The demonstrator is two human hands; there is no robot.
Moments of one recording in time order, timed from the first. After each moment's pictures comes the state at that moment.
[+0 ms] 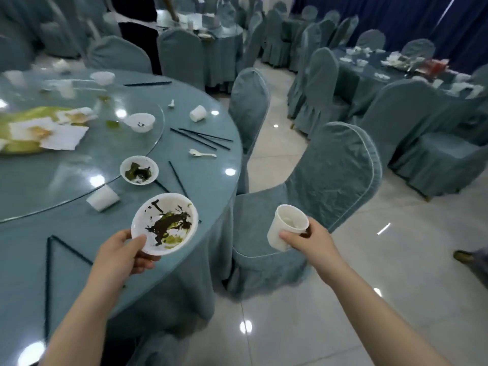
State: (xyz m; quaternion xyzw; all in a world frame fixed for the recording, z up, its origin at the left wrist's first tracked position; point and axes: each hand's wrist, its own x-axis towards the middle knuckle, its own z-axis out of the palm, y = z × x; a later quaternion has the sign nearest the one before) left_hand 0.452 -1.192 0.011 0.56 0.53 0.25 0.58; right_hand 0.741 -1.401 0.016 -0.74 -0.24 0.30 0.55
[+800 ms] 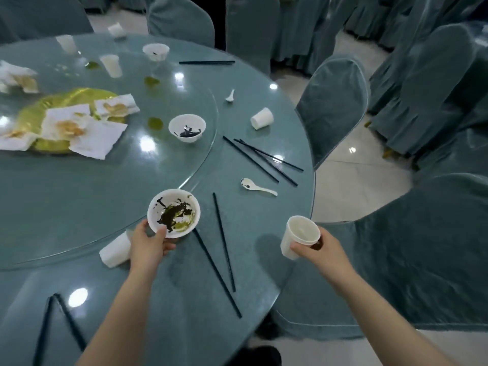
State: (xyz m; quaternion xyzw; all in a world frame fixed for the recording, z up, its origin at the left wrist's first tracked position) left_hand 0.547 -0.919 -0.098 0.42 0.67 0.35 0.50; right_hand 0.857 -1.088 -0.049 -0.75 -0.30 0.39 0.43
